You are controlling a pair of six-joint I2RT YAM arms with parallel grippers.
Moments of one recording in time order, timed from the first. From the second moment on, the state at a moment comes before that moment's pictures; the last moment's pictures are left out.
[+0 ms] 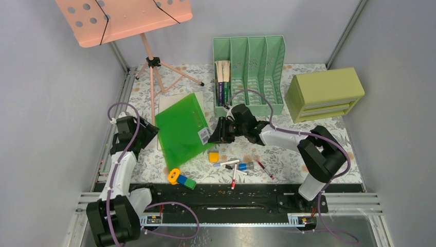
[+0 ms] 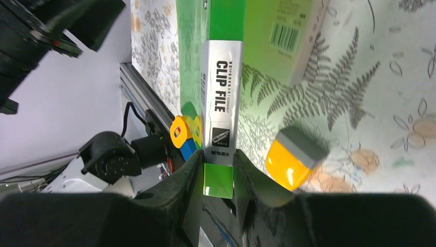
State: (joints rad) left arm 0.21 0.98 0.55 -0.32 0.13 -0.70; right arm 0.75 1.71 0.96 0.11 -0.47 0.88
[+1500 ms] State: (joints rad) left arm 0.20 1.03 0.48 -0.39 0.51 -0.67; right arm 0.59 1.30 0.61 0.08 -0.44 0.94
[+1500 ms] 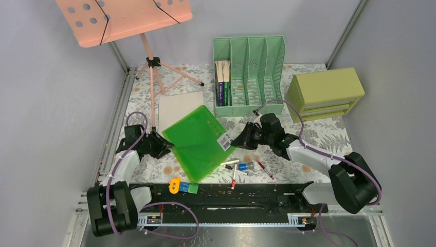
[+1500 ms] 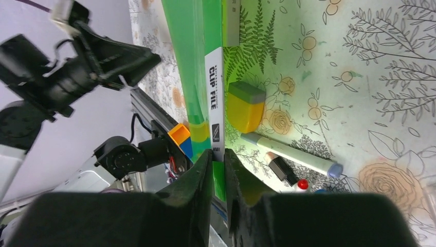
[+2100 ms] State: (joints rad) left arm 0.14 1.29 0.42 -0.18 0.53 -0.74; right arm 0.57 1.46 0.58 0.38 -0.59 1.07
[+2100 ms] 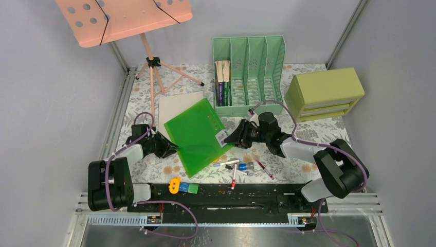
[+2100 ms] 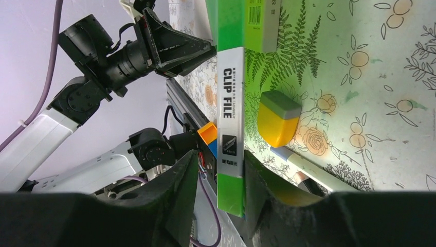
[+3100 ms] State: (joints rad) left arm 0.14 1.07 0.55 -0.34 0.52 -0.66; right arm 0.60 1.43 0.72 0.25 -0.61 1.01
